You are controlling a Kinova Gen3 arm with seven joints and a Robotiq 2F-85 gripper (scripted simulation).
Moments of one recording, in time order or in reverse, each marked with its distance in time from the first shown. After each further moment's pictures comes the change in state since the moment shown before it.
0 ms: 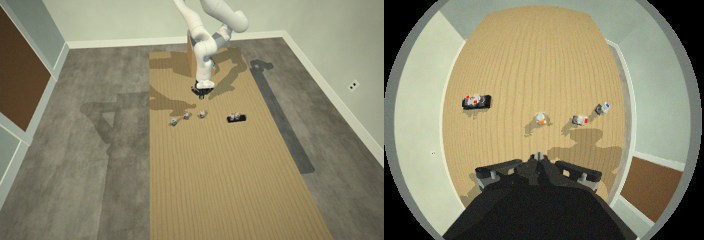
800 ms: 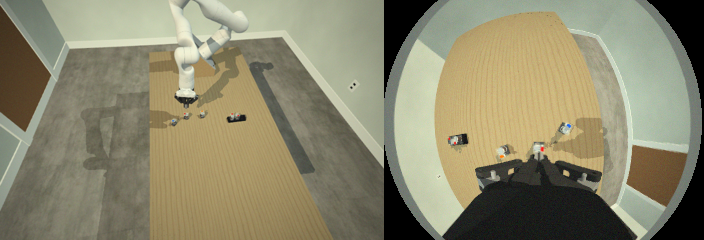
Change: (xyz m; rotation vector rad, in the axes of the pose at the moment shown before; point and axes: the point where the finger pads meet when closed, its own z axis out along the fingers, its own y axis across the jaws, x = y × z) arm 0.069 0.097 -0.016 -0.015 0.023 0.188
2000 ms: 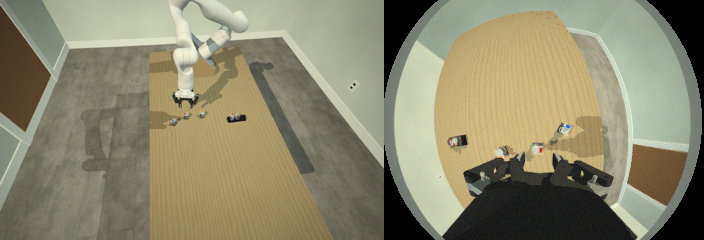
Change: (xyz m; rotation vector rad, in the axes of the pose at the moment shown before) arm 0.003 0.003 0.002 0.004 -0.004 0.009
